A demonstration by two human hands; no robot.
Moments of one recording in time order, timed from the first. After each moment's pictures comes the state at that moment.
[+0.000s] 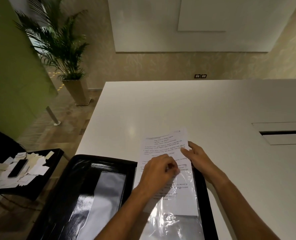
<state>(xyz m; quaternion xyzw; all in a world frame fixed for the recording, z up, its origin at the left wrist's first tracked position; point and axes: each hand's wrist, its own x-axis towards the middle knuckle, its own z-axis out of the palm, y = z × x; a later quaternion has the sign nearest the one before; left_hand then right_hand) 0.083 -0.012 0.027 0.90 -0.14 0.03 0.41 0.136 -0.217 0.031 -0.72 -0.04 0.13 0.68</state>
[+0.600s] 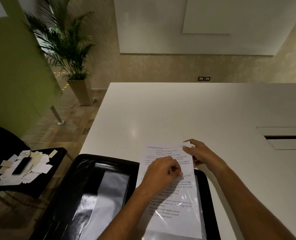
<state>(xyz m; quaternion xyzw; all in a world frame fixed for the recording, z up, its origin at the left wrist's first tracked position) 0.087 -0.007 0.025 0.90 -0.17 0.02 0.40 0.180 -0.220 0.043 -0.83 0.06 0.19 0.53</state>
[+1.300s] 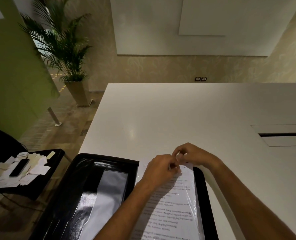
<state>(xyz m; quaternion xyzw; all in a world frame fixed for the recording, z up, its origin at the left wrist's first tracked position) 0.094 -0.015 0.023 0.92 -0.15 0.01 0.36 0.168 -0.211 0.058 -0.90 -0.16 0.23 0.32</state>
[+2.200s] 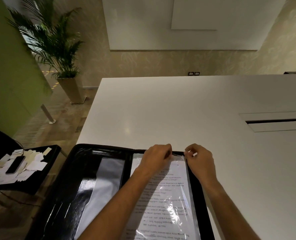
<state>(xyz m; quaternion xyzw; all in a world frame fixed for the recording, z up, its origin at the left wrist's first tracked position) 0.078 -0.020 0.021 0.95 -0.19 0.05 0.26 0.052 -0.221 0.022 -0.91 0.10 -0.10 0.39</state>
